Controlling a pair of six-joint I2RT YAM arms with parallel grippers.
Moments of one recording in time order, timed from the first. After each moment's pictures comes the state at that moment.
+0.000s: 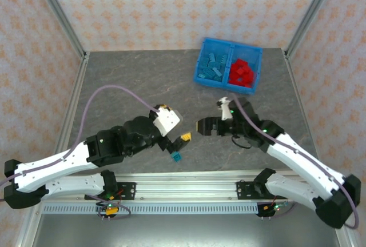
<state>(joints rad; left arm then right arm) -1.15 0.93 1.00 -0.57 -0.31 -0.03 0.72 1.00 0.83 -0.58 -0.28 0.58</state>
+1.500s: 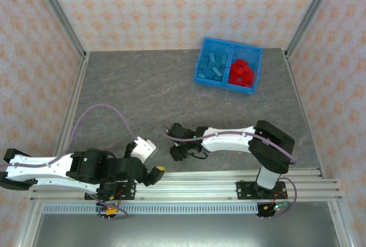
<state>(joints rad) -1.51 0.66 0.77 -1.02 -0.49 -0.66 1.11 1.69 0.98 -0.44 -0.05 0.50</state>
